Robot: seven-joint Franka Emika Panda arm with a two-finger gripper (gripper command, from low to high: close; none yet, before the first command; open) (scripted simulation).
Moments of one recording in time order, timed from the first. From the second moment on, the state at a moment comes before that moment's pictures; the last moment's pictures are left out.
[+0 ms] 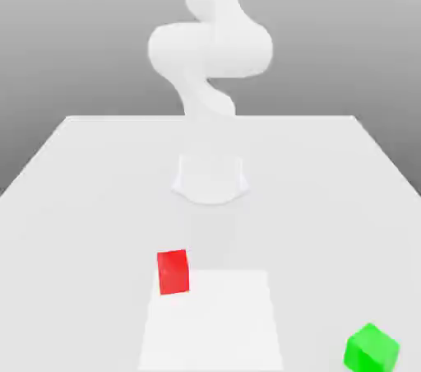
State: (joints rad) arm 0.00 -0.74 -0.01 -2.36 -0.01 2.35 0.77
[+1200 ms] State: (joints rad) arm -0.10 0.06 -0.08 -2.90 0.03 2.96 0.40
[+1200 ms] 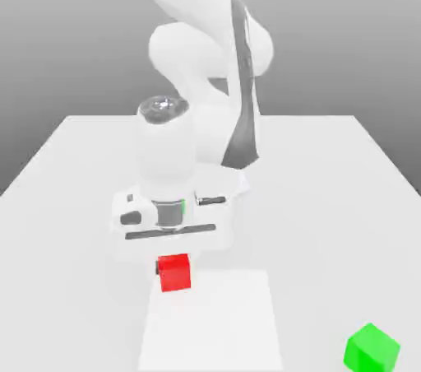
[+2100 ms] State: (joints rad) arm 0.30 0.38 0.12 -2.28 -0.10 2.66 0.71
